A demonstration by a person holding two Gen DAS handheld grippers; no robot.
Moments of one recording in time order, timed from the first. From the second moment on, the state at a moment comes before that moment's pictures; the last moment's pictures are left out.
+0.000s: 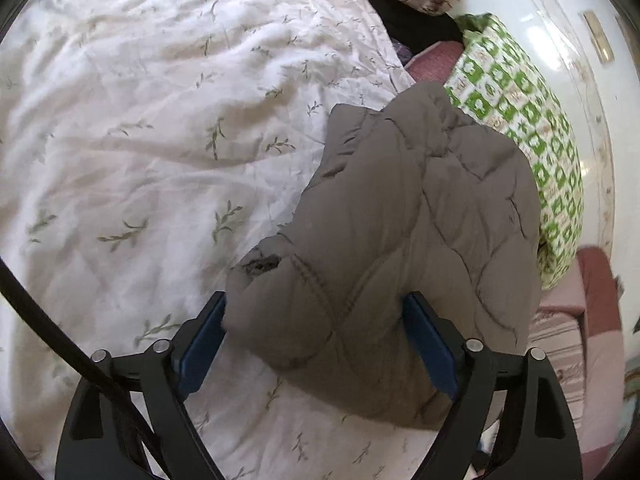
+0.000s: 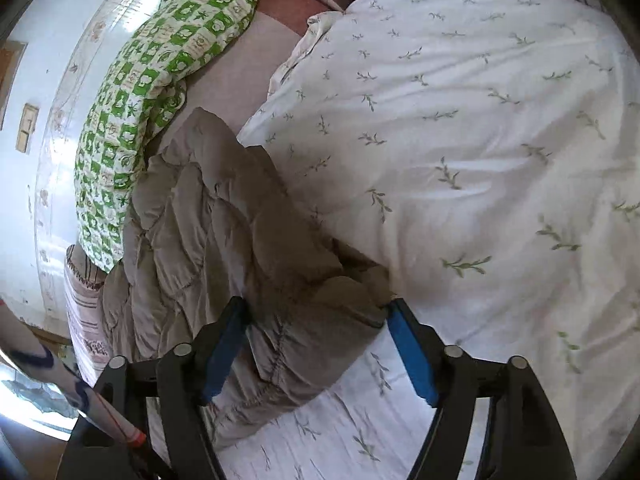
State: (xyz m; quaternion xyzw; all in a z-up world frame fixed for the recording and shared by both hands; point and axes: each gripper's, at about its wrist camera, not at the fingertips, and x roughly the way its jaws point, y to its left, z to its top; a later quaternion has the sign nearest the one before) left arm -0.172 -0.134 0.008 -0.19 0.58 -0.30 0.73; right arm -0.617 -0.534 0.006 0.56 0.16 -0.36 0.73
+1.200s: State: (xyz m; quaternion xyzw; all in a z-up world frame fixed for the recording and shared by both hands) left arm -0.237 -0.077 0.094 -0.05 0.41 -0.21 0.89; right arm -0.679 -0.477 0.046 0.56 0.21 -0.39 0.70
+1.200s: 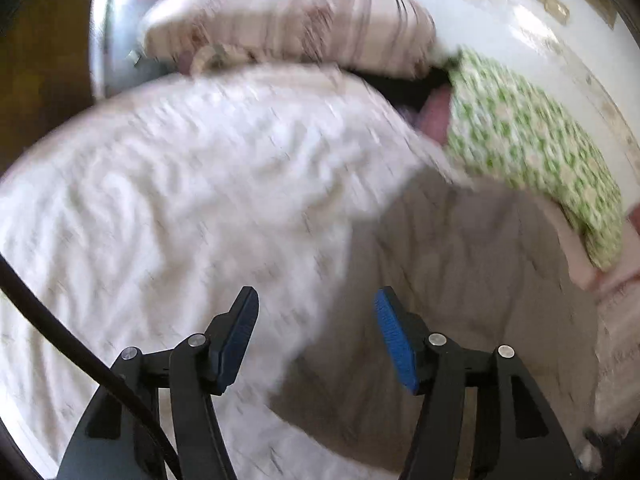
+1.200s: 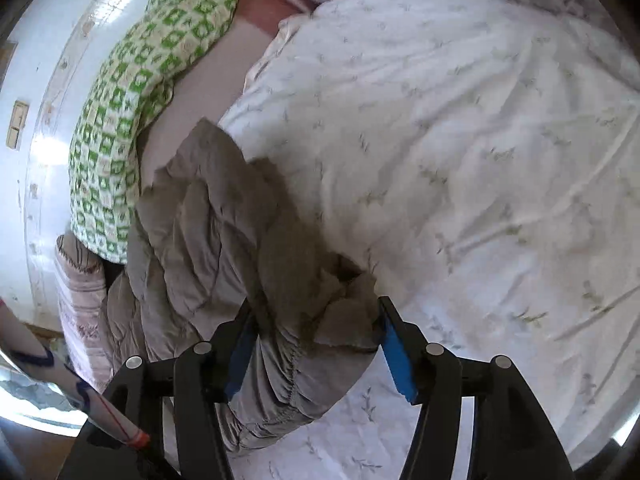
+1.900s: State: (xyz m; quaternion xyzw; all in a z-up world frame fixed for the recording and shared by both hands) left arm -0.285 -0.247 0.071 0.16 0.34 -0.34 0.86; right arm -0.540 -0.471 0.075 0.26 0.29 -0.43 0.81
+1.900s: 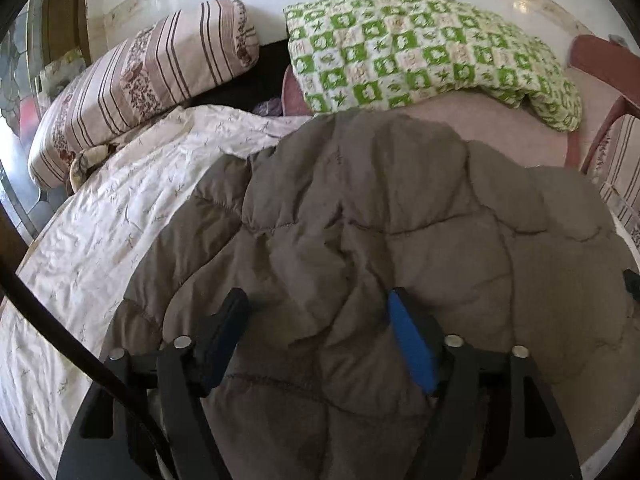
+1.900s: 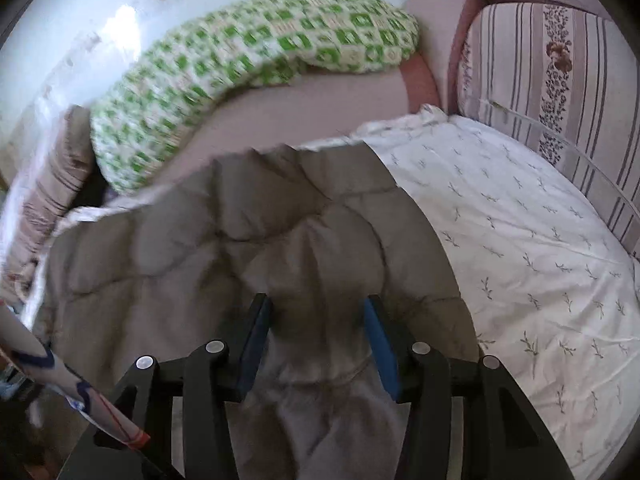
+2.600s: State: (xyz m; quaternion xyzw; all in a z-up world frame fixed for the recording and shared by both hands) left arm -0.280 -0.254 0.055 0.17 0.34 -0.33 0.87; right arm -0.497 -0.426 0.090 0.17 0.27 -0.42 0.85
